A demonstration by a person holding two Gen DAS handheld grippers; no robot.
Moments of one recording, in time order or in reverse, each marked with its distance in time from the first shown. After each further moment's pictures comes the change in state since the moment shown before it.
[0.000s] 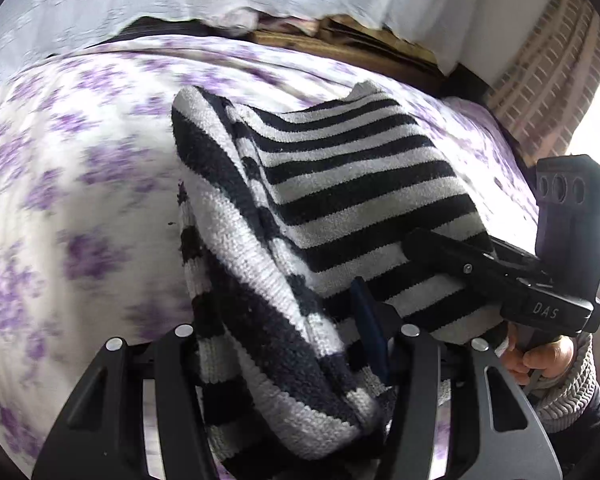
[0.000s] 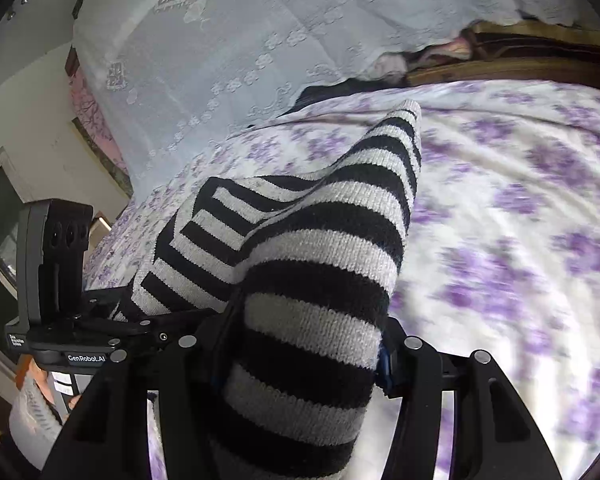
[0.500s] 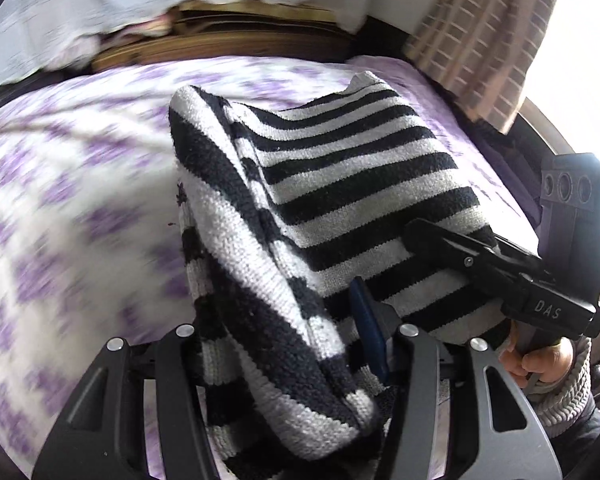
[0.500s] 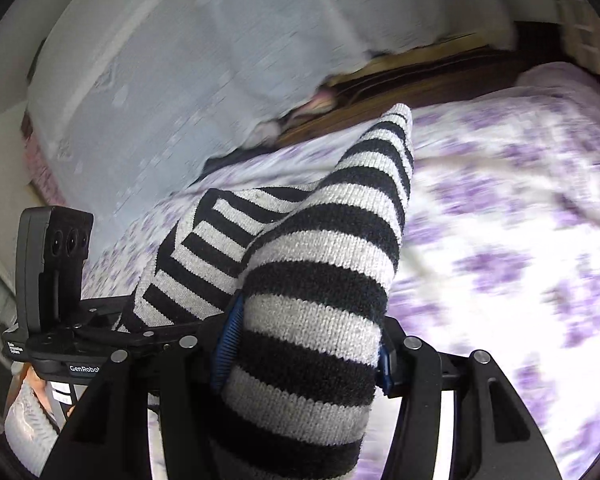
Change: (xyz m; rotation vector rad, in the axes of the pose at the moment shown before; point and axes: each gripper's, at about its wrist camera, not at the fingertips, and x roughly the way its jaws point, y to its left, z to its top) left arm 0.083 -0.194 0.054 0.198 0.053 -0.133; right arm -0.154 -0.138 -0.028 0.149 -0.177 -0.187
